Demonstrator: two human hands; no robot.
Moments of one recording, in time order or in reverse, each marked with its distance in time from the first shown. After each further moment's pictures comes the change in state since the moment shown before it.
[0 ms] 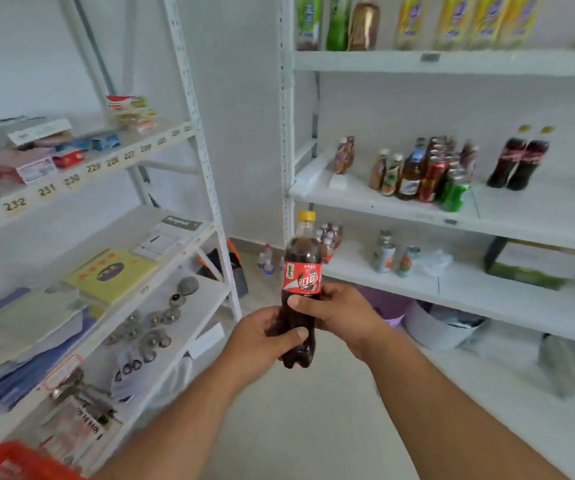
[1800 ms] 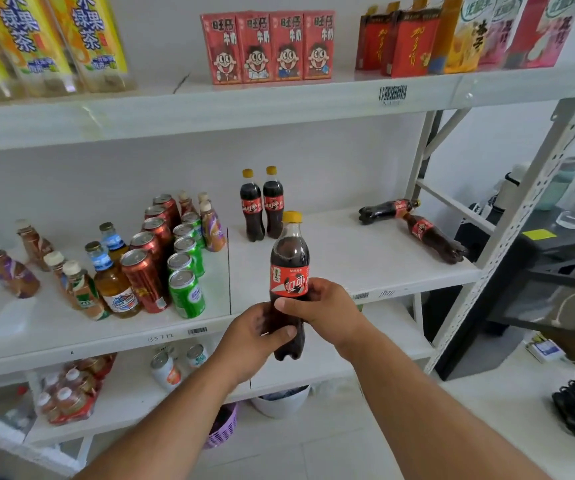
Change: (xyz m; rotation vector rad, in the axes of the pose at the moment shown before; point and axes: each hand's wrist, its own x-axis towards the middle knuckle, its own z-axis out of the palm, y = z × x) left_hand 0.472 0.179 0.595 0.060 -0.534 0.135; right_hand 0.111 -0.030 -0.705 0.017 0.603 -0.083
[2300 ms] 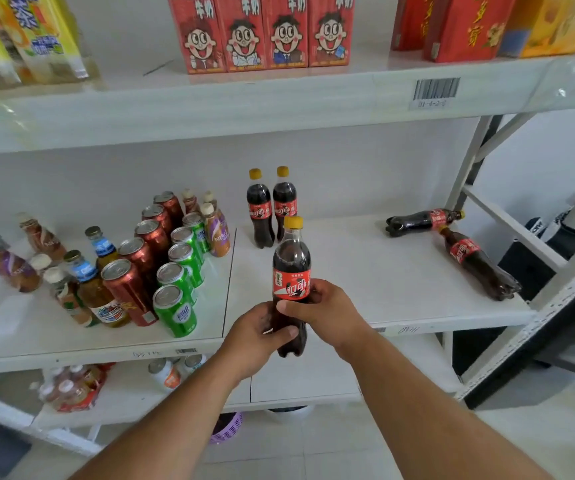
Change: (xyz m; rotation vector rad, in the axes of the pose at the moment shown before) left_hand 0.110 -0.012 0.018 0.038 0.108 -0.076; right_hand 0.120 0.021 -0.050 -0.001 -0.110 0.051
